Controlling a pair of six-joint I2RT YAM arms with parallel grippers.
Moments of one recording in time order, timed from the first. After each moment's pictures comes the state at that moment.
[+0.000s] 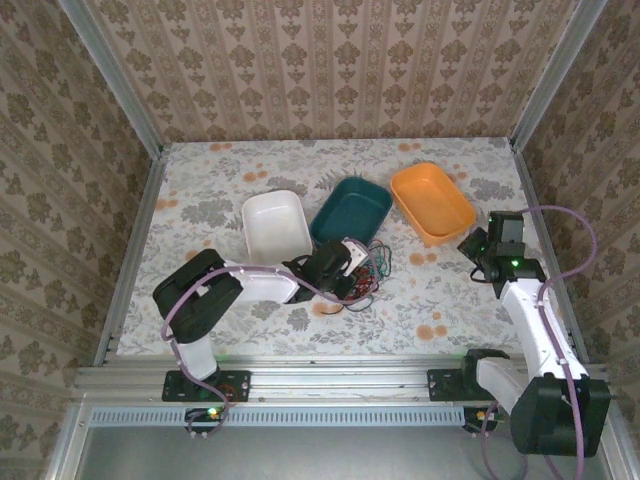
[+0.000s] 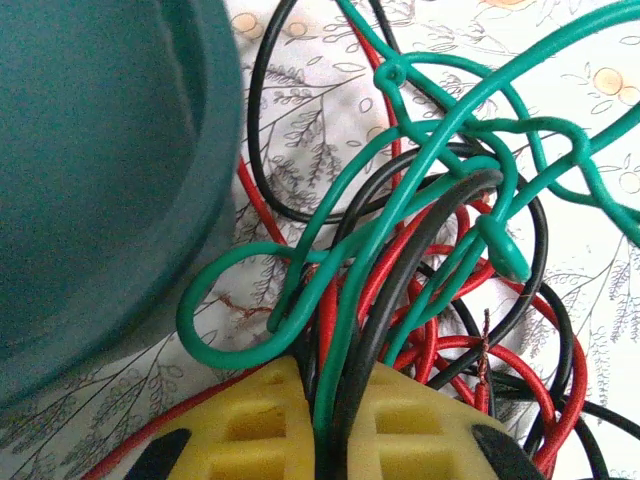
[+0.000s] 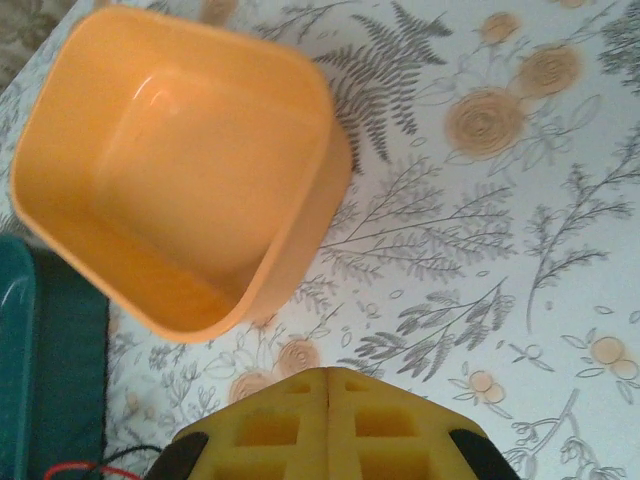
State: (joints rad) left arm -0.98 1.78 0.86 0.13 0.00 -0.10; right arm -0.13 0.99 0.70 -0.51 0.05 0.66
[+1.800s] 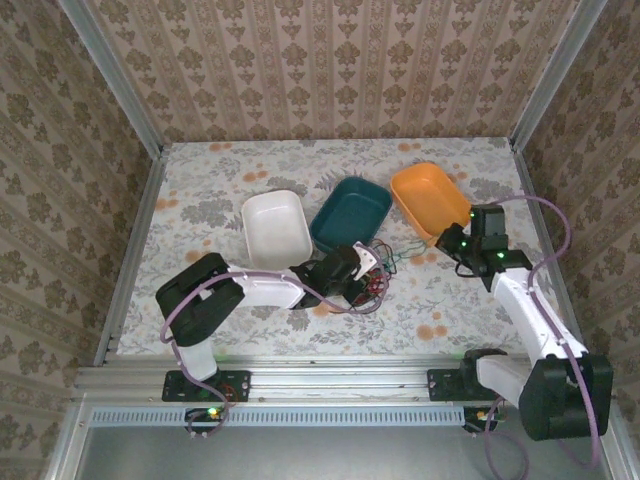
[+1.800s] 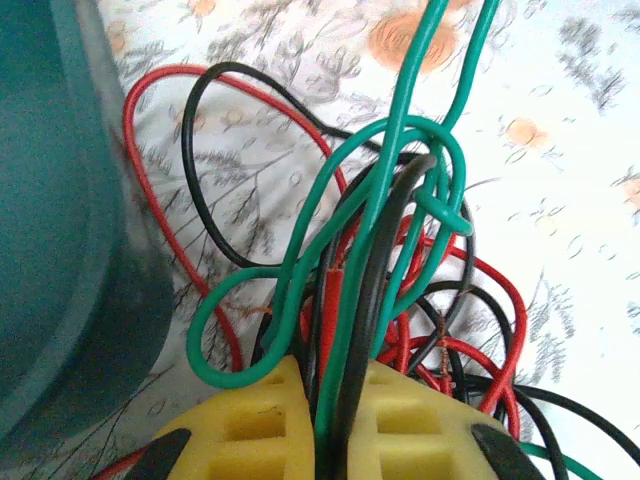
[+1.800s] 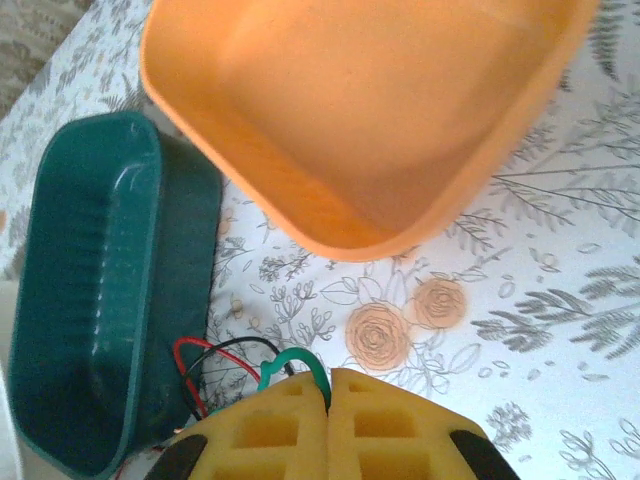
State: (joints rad) left arm -1.06 1.79 0.89 0.18 -0.06 -0.04; right arm -0.04 1.07 0.72 -0.45 -0.15 0.65
